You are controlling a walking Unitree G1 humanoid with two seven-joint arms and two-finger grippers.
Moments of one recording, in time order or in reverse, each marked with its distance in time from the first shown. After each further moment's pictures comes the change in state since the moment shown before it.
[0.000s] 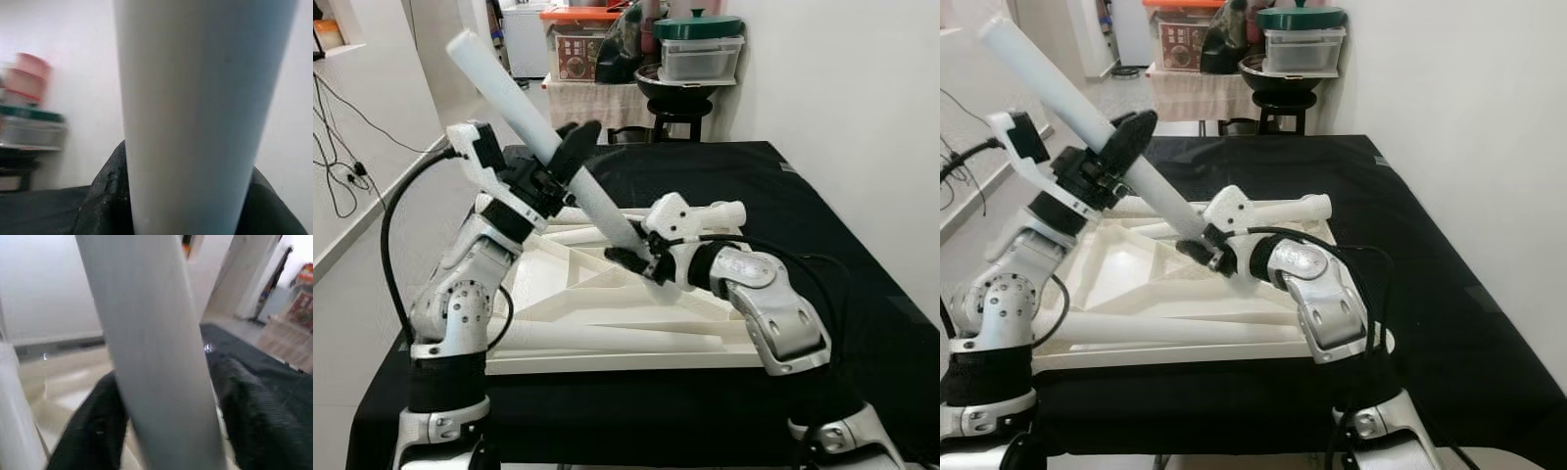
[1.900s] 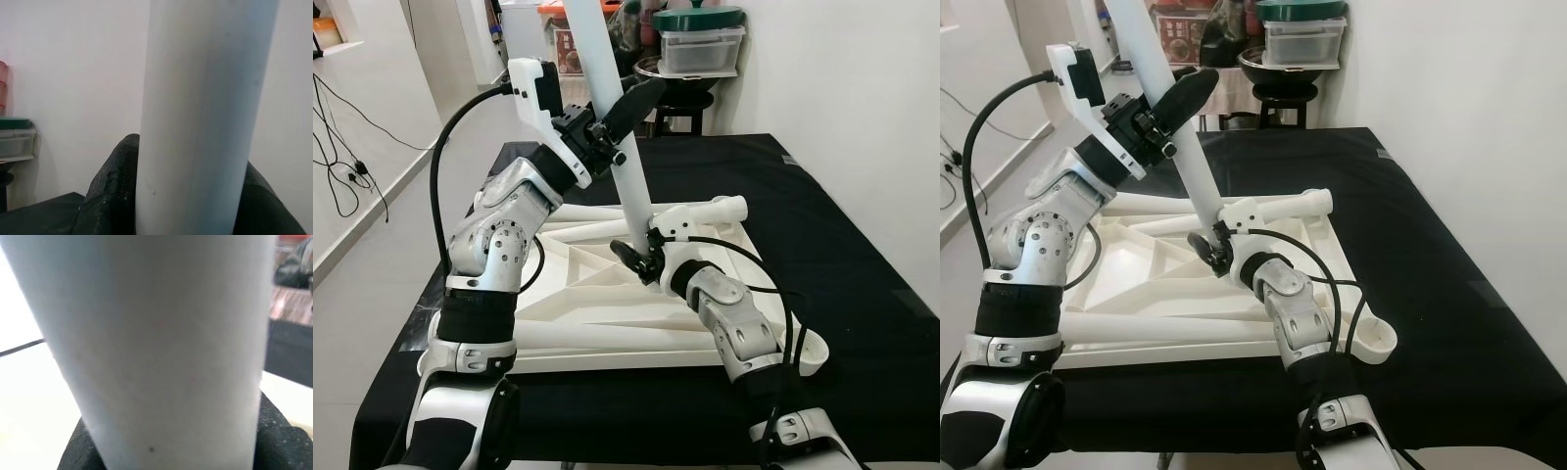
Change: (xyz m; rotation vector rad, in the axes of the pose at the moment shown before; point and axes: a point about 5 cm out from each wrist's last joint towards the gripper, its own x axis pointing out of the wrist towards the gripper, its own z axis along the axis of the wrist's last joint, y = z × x) left arm 0.051 -0.022 -0.004 0.018 0.057 -0.169; right arm 0.026 0.006 -0.049 0.160 0.033 -0.224
